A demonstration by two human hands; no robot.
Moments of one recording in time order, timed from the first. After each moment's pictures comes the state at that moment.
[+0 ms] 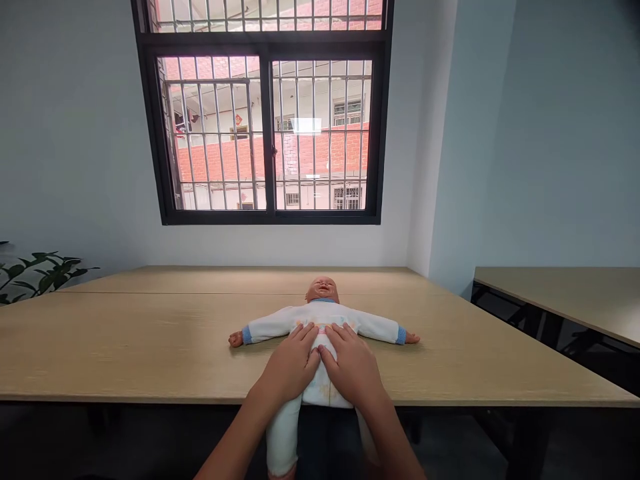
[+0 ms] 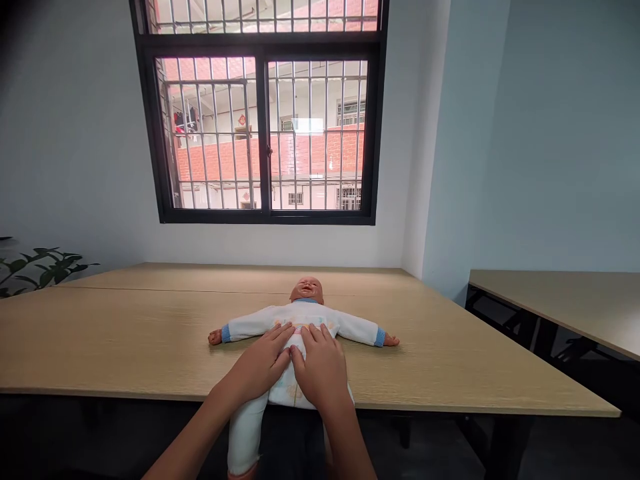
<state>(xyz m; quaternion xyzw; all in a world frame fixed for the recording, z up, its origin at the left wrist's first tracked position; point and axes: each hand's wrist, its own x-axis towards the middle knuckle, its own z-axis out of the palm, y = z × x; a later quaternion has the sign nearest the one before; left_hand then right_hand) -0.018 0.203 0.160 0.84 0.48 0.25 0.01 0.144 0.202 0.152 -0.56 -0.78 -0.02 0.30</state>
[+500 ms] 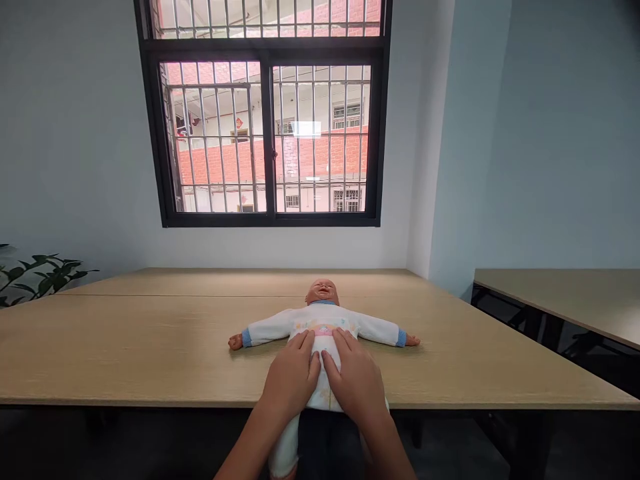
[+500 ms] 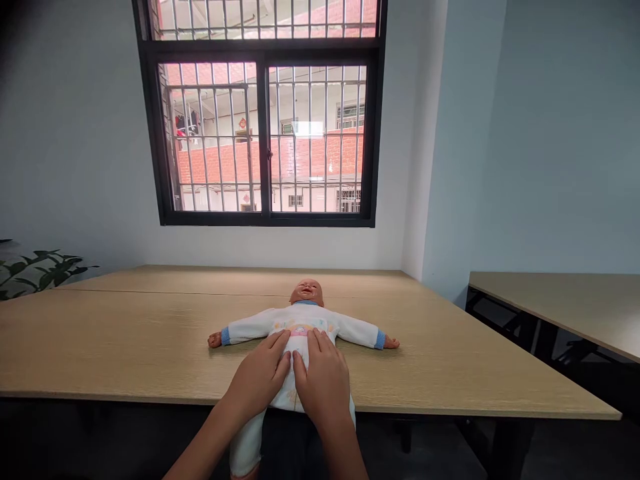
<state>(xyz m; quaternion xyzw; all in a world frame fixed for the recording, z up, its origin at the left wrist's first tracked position) -0.009 0.190 0.155 0.78 0.55 0.30 0.01 0.143 0.189 0.146 -0.59 -0.74 -0.04 0.31</state>
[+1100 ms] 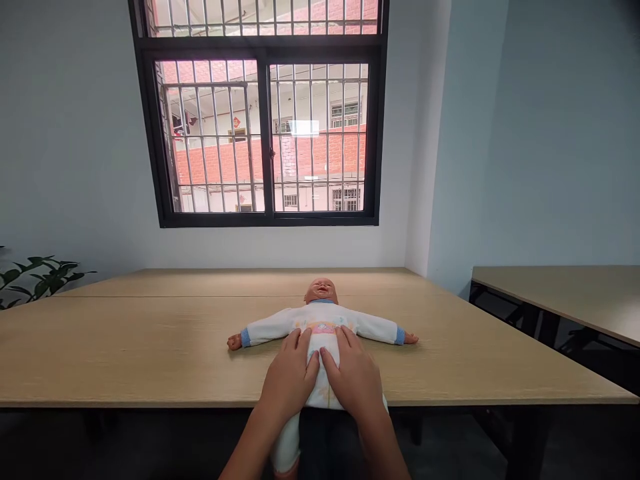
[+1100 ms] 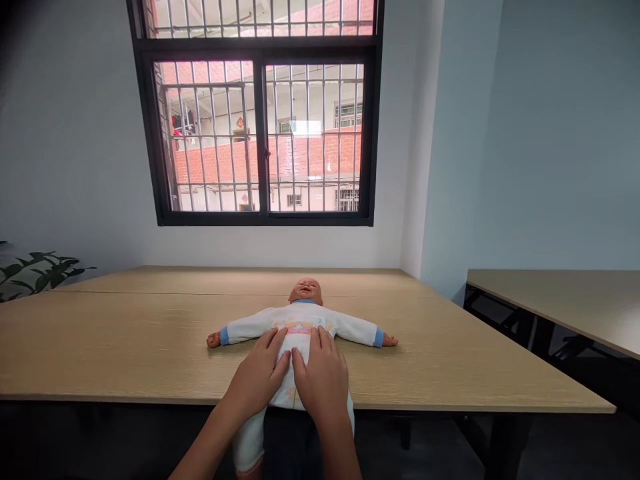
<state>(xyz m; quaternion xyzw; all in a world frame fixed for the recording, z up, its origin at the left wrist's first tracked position) -0.009 0.193 0.147 0.76 0.57 0.30 0.02 0.141 0.191 0.145 -0.62 -0.71 -0.02 0.32</state>
